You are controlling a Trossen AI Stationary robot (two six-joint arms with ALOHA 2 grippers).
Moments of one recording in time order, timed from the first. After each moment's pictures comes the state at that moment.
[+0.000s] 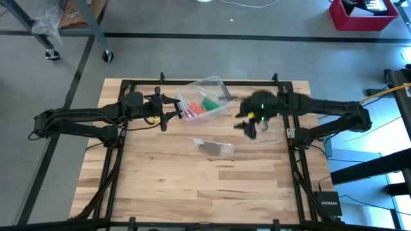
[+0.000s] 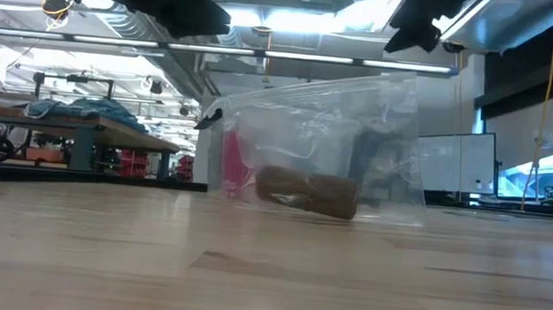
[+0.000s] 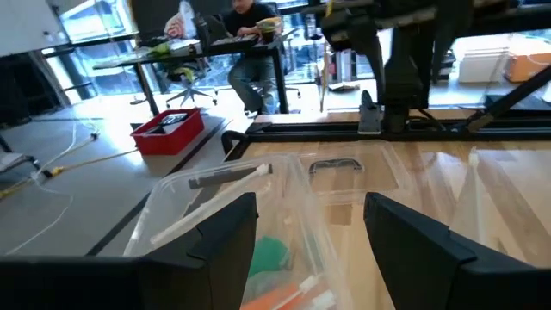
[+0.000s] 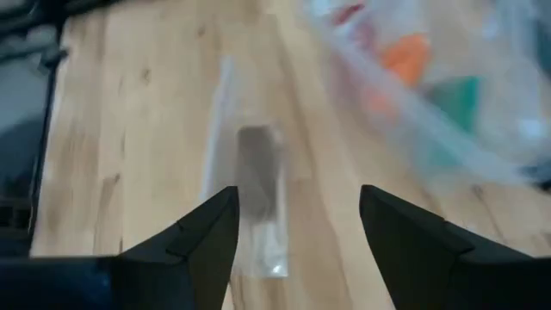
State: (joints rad) left arm 0.25 0.91 0.61 0.17 -0.06 0.15; right arm -0.13 1.17 1.13 -0.73 -0.11 0.16
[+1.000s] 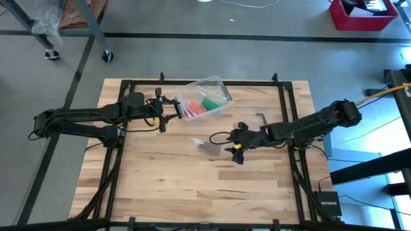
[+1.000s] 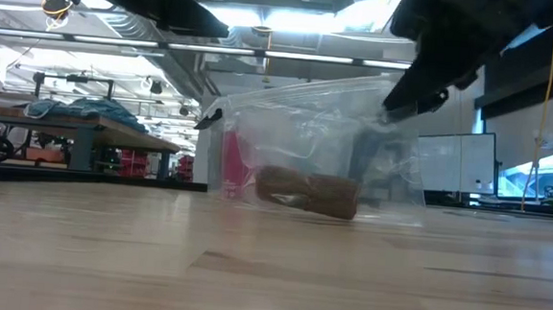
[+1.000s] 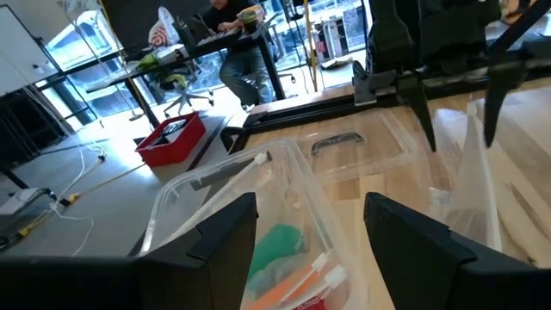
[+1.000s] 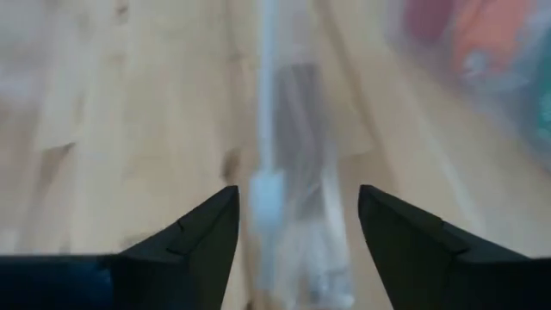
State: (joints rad) left arm 0.25 0.91 0.61 0.12 -0.03 0.33; right arm 0.21 1.33 0.75 -0.18 0.21 0.36
